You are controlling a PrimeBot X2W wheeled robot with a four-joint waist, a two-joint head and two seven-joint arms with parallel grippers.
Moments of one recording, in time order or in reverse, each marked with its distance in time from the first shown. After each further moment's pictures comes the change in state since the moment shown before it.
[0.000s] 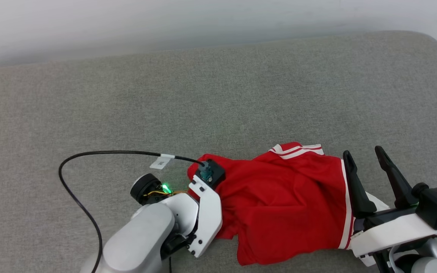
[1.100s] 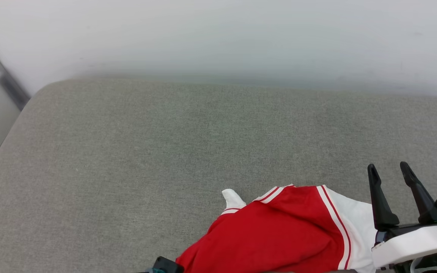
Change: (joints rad) left arm 0.599 0.212 0.068 -0.519 -0.092 0.332 -0.202; right arm 0.078 0.000 -0.094 -0.053 -0.010 0.000 0.058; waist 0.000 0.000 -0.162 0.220
